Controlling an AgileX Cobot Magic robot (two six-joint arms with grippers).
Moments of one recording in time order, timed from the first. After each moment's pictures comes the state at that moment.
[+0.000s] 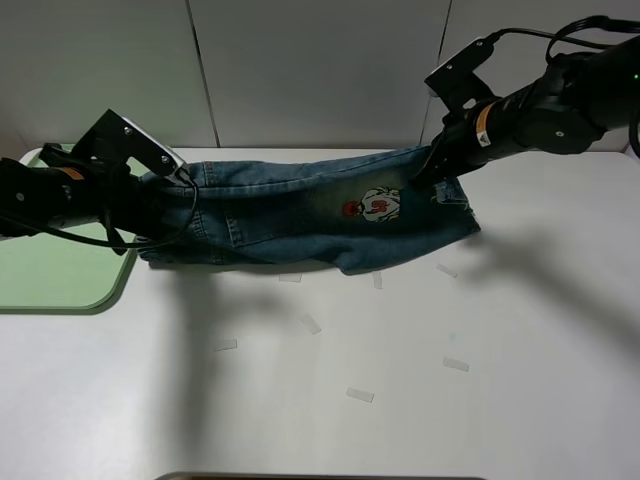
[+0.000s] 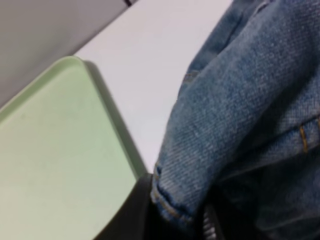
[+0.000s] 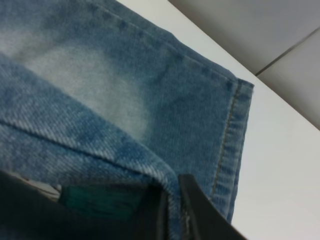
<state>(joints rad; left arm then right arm) -0.30 1.68 -0.57 -0.38 -0.59 0.83 0.31 1.84 -1.03 -0.78 -0.01 0.29</state>
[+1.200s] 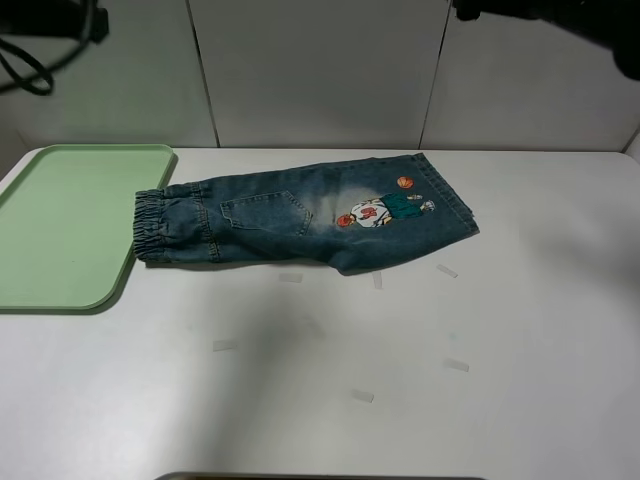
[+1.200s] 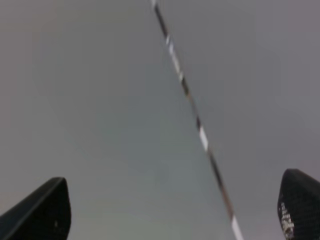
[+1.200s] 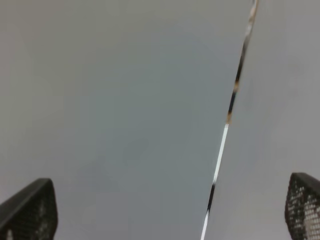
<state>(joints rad) -0.30 1.22 -0.70 -0.30 -0.70 0.64 0.21 1.58 -1.03 -0.10 -0.50 -0.08</state>
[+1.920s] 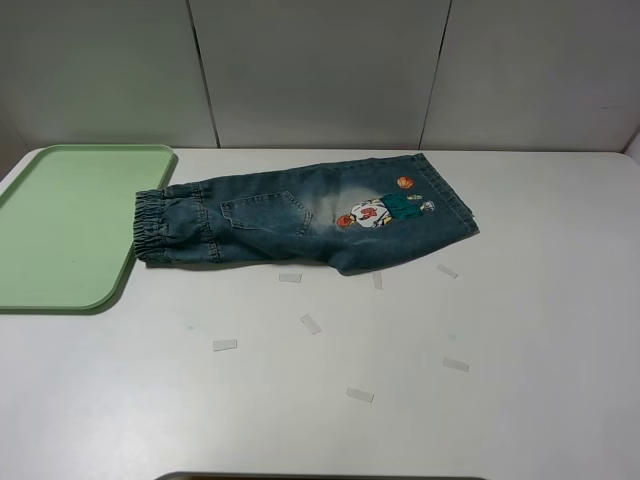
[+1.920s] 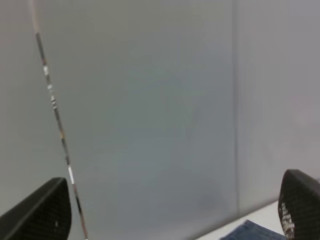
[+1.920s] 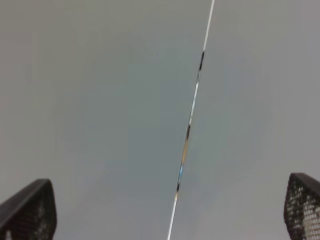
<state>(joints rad) -0.30 0.45 -0.78 -0.44 0.24 0.54 0.21 1.09 -1.03 -0.12 -0.18 -0.08</state>
